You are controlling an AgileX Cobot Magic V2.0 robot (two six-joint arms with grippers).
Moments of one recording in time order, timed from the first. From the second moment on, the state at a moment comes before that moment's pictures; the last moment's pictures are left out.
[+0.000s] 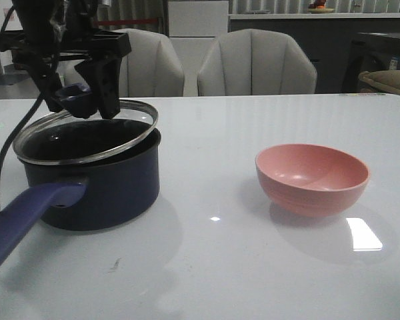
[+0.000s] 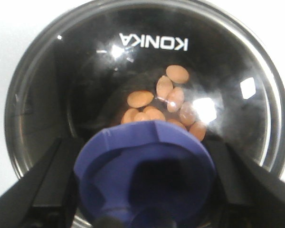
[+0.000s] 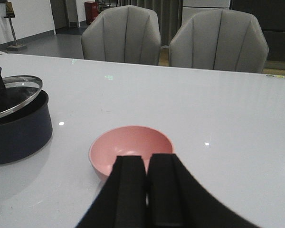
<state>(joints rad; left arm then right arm) -0.41 1.86 -1.62 -0.03 1.12 -0.05 0.27 0.12 -0.11 0.35 0.14 -0.27</state>
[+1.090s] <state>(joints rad) -0.41 1.88 -1.66 -0.01 1.09 -0.05 0.27 0.12 -0.11 0.35 0.14 -0.27</state>
